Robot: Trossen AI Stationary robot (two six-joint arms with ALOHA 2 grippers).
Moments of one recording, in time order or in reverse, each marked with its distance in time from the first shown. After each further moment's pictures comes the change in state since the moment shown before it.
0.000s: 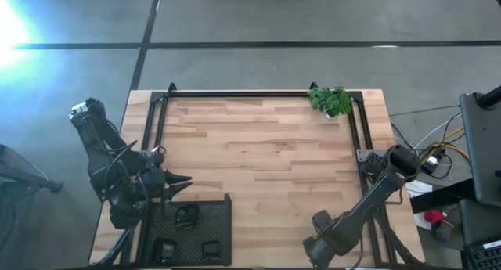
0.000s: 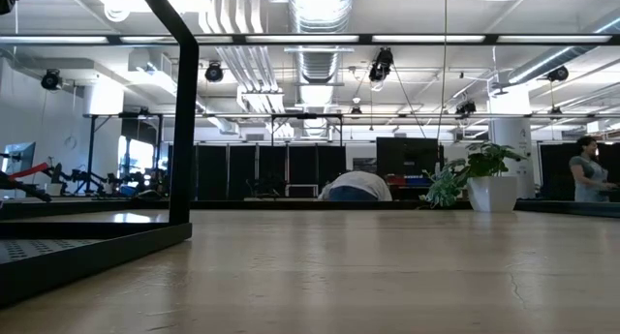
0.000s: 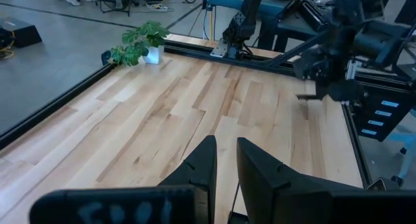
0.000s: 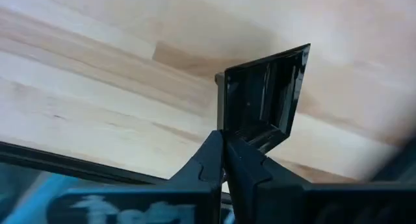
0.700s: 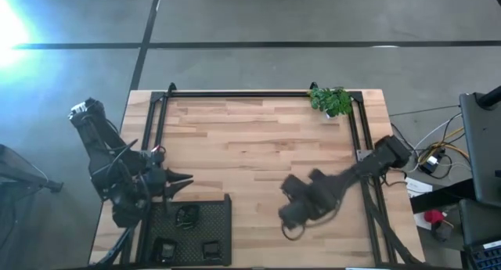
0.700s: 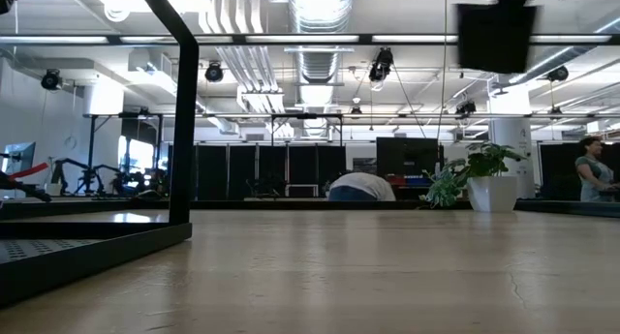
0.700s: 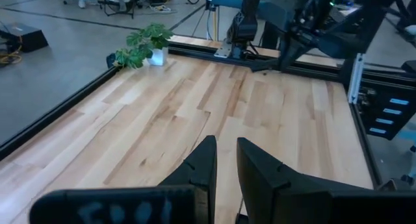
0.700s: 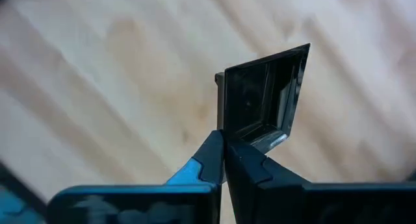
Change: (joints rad) left arm 0.015 0.000 0.000 0.000 0.000 0.029; right arm -0.284 -0.007 0.440 -0.478 0.417 -0.763
